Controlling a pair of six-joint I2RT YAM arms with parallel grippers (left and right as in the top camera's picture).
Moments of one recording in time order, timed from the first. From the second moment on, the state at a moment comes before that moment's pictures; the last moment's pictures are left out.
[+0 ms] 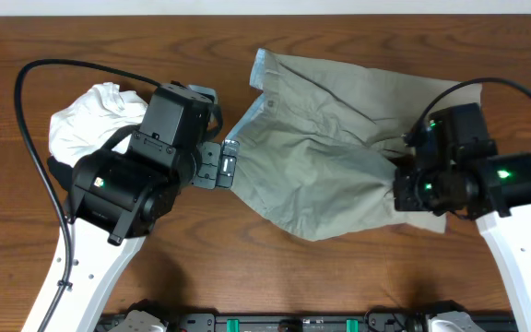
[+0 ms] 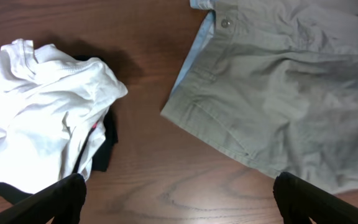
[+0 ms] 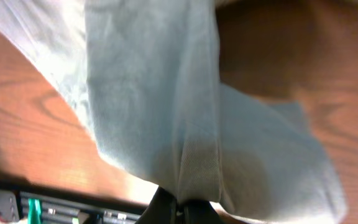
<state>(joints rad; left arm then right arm) -0.47 1.26 1.54 -1.27 -0.17 -0.20 0.17 1.22 1.26 -1.33 -0.14 0.19</state>
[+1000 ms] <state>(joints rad) -0.47 1.26 1.54 -1.27 -0.17 -0.20 -0.20 1.62 1.10 -0.76 -0.06 0.24</state>
